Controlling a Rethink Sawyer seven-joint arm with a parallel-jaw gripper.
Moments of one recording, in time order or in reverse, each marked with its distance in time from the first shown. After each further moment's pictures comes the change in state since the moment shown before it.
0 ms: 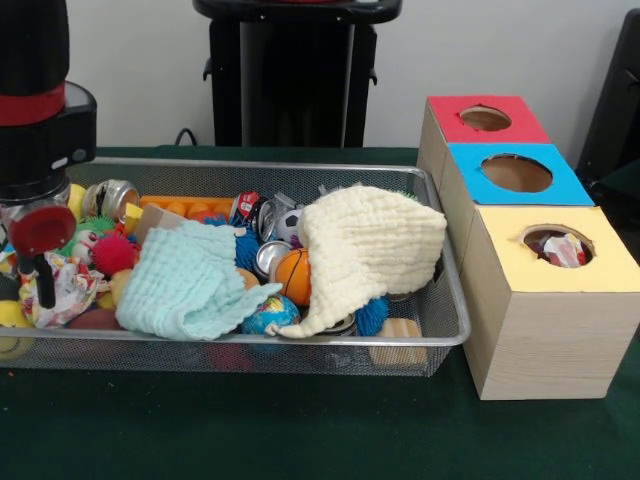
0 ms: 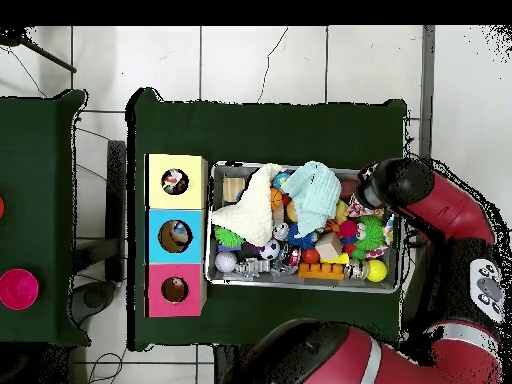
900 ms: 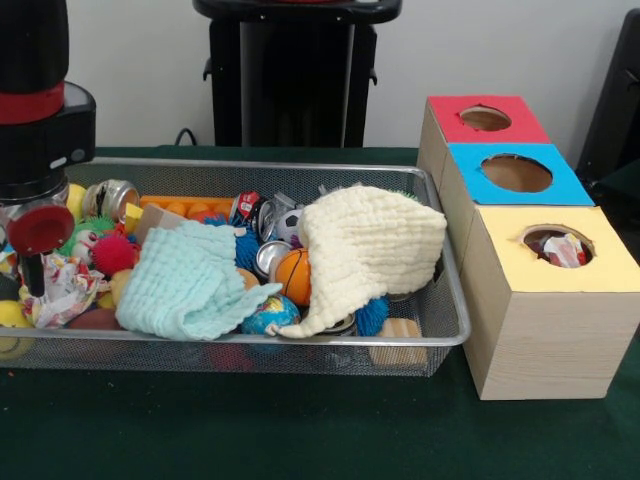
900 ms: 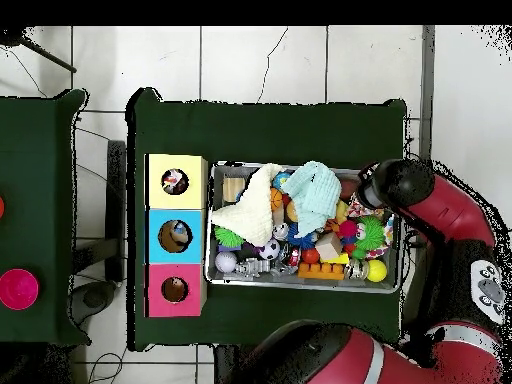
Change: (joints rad) arm -0.005 -0.003 0.006 0.012 0.000 -0.021 0.000
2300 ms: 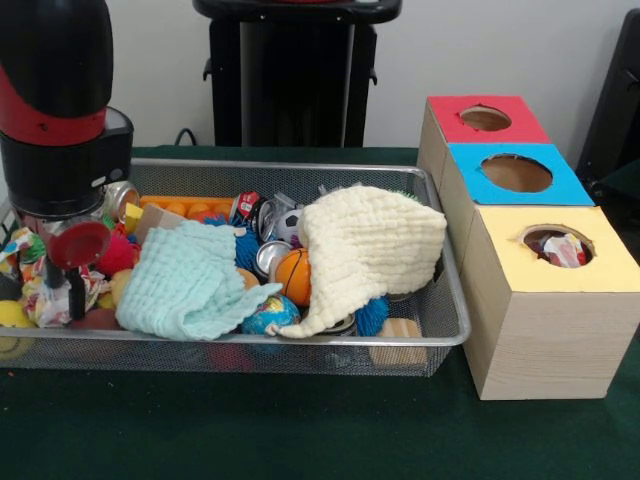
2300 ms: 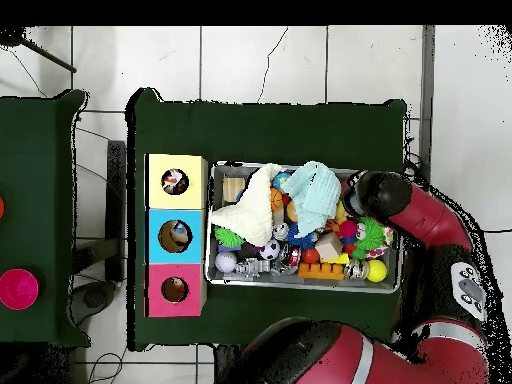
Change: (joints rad) arm 0.021 0.007 0.007 0.087 0.000 -0.123 0.000
